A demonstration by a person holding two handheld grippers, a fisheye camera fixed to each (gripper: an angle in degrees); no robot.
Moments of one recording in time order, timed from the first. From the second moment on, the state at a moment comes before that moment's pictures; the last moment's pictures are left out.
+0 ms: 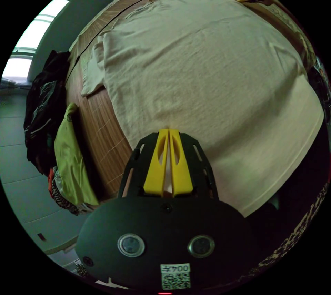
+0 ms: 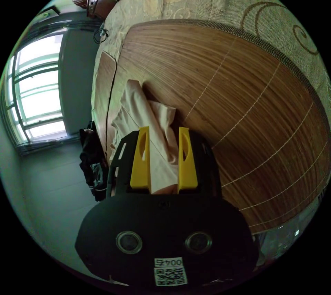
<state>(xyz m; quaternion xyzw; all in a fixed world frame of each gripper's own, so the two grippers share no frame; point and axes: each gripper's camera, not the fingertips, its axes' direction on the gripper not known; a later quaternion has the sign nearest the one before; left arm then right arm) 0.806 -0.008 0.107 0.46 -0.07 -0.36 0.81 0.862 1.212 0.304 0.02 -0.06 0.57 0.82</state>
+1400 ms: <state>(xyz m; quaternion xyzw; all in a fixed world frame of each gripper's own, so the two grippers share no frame) 0.782 -0.052 0.163 0.43 -0.07 -0.36 0.82 0.809 1.069 0.296 -0.28 0.33 0.08 0.90</state>
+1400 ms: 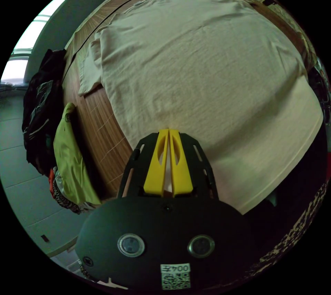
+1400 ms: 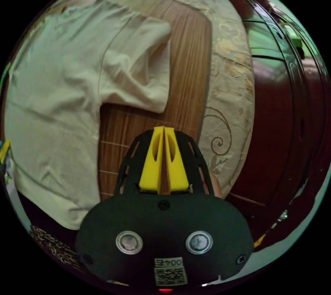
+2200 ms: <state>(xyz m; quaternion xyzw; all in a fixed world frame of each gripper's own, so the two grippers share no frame) 0.770 -0.053 0.175 0.43 -0.06 -0.36 0.82 0.867 1.037 0.318 -0.14 0.29 0.21 0.92</state>
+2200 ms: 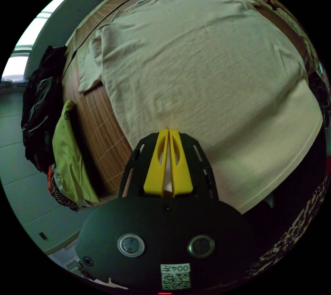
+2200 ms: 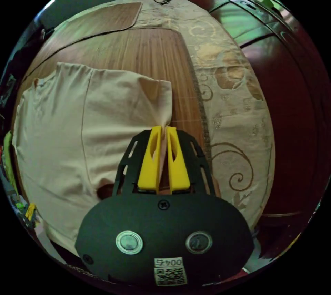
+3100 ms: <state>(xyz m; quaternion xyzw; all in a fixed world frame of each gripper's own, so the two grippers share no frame) 0.777 -0.051 0.161 0.43 -0.08 -0.37 0.82 0.807 1.032 0.320 -0.07 0.26 0.22 0.94</state>
